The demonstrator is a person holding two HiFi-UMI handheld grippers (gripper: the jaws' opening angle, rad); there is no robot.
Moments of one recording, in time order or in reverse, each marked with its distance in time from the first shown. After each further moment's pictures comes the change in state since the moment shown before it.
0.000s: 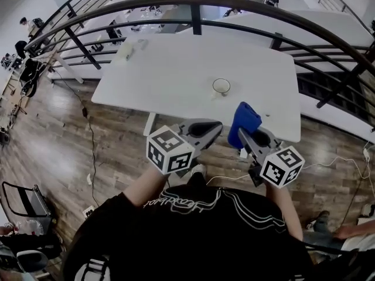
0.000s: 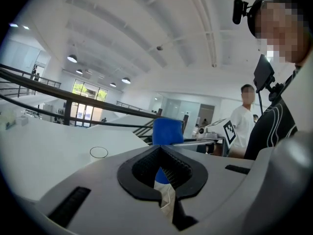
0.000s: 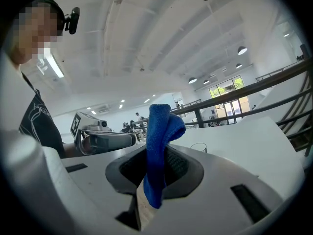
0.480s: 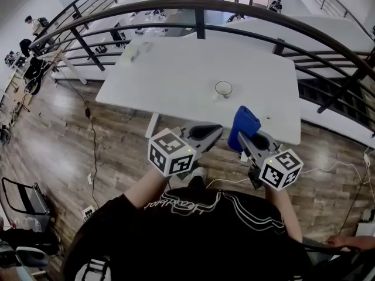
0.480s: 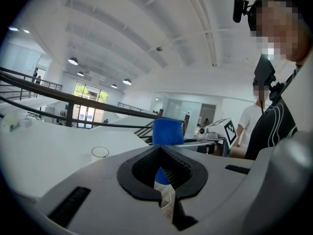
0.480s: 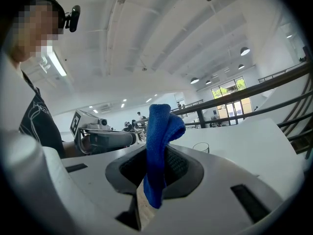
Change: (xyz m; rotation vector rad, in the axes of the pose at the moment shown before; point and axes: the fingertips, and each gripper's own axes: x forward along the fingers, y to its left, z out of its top) left arm -0.010 -0.013 -0.003 0.012 -0.006 0.023; right arm -0.008 0.014 -0.006 -0.018 0.002 0.017
